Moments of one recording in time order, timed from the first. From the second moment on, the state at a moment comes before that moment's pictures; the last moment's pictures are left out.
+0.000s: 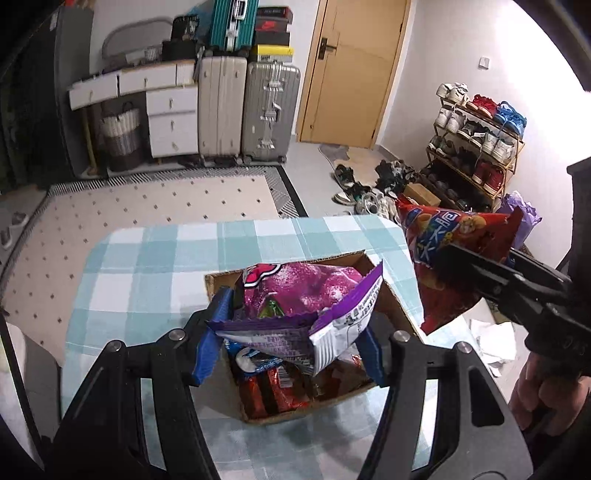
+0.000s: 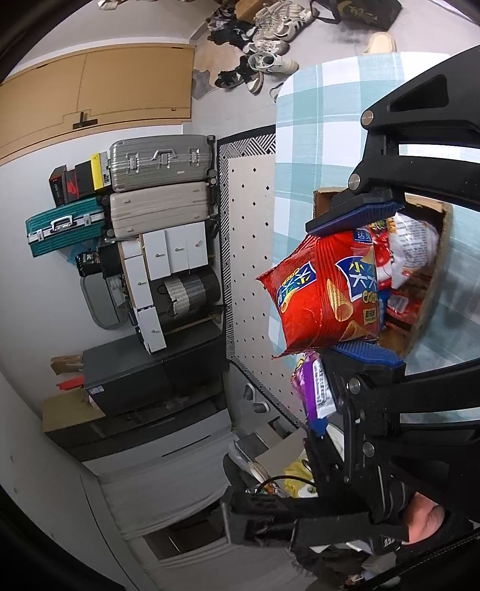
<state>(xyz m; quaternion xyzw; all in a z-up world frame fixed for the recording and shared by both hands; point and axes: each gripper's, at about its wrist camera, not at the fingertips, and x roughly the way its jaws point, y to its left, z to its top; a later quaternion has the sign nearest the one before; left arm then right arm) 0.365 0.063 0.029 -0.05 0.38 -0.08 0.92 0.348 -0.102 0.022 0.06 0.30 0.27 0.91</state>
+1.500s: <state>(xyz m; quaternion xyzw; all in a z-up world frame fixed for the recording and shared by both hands) 0.323 0.076 0.007 -0.02 0.35 -0.04 0.93 0.289 -0.146 -0.003 0.06 0.26 0.22 0.94</state>
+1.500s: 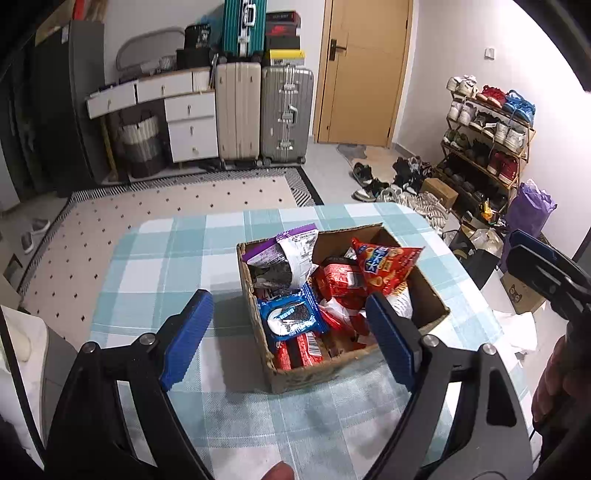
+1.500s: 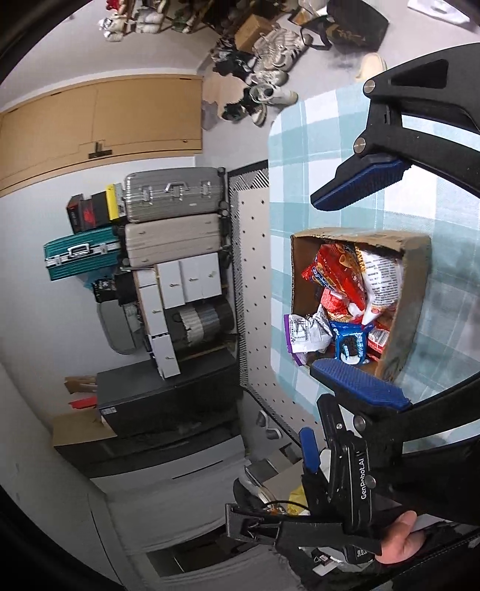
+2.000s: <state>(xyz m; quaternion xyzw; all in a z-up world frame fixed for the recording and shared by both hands) 0.232 0.066 0.056 0.01 0.27 -0.02 0.96 0.186 -0.167 0.020 0.03 0.13 0.17 0.98</state>
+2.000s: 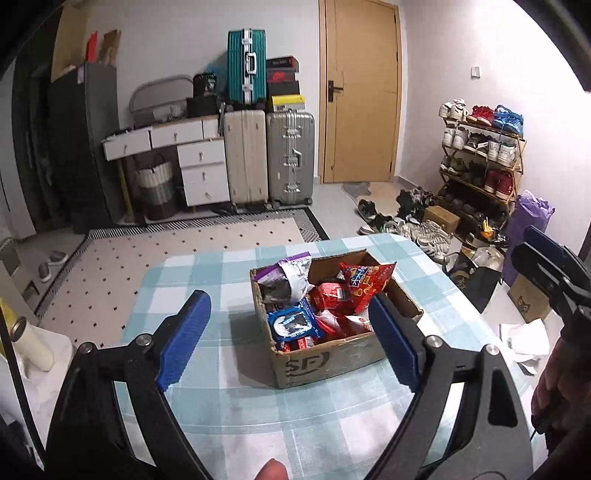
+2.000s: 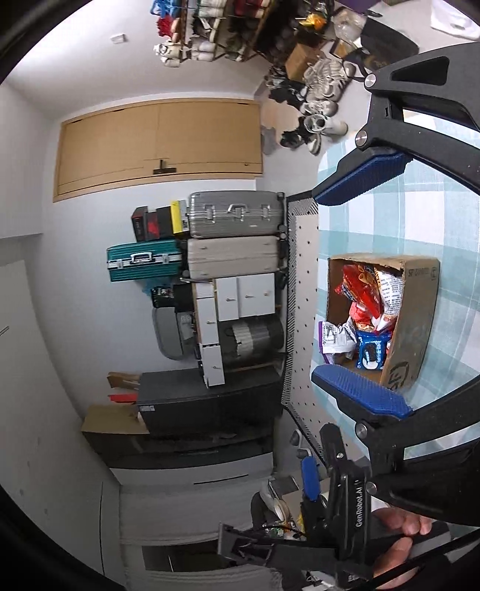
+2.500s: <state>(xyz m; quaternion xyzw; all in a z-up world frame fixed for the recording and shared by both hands) 0.167 0.095 0.033 0.01 0.19 0.02 0.98 0.104 -0.171 0.001 0.00 0.06 0.14 0.99</state>
